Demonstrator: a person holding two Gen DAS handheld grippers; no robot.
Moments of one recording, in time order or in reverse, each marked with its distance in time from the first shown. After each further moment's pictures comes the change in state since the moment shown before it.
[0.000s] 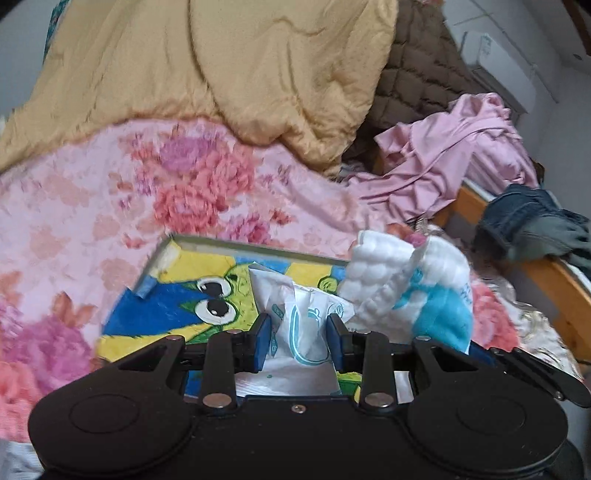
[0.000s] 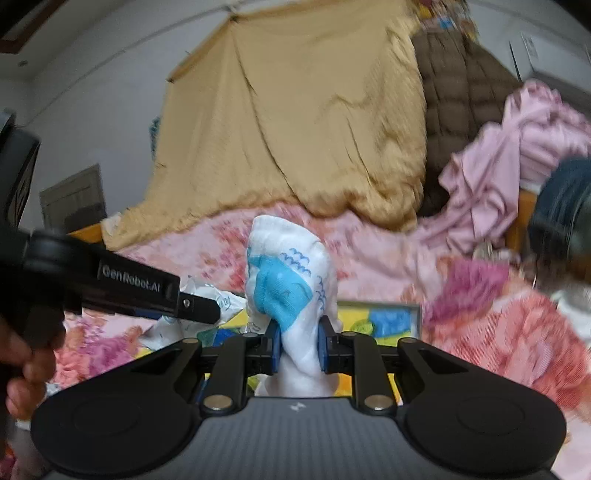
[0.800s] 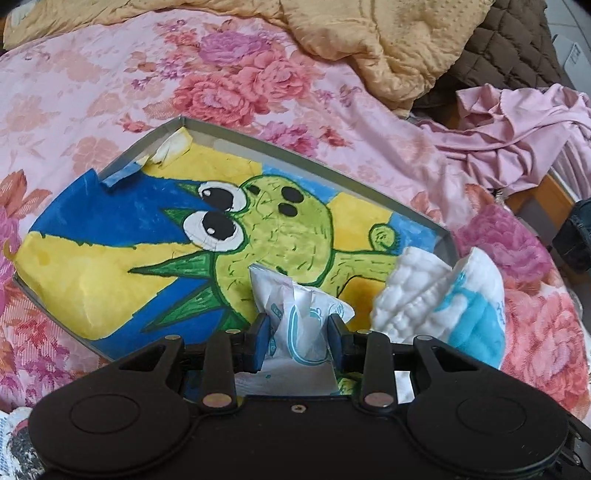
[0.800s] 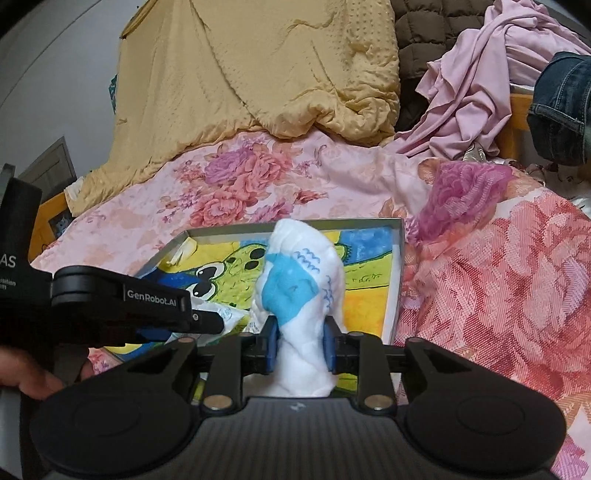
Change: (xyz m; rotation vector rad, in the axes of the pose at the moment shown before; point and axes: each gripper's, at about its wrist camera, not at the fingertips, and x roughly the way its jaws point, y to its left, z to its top) left arm 0.122 0.022 -0.038 -0.235 0.167 0.075; right arm 0.059 -0.042 -0.033 0.095 0.204 -0.025
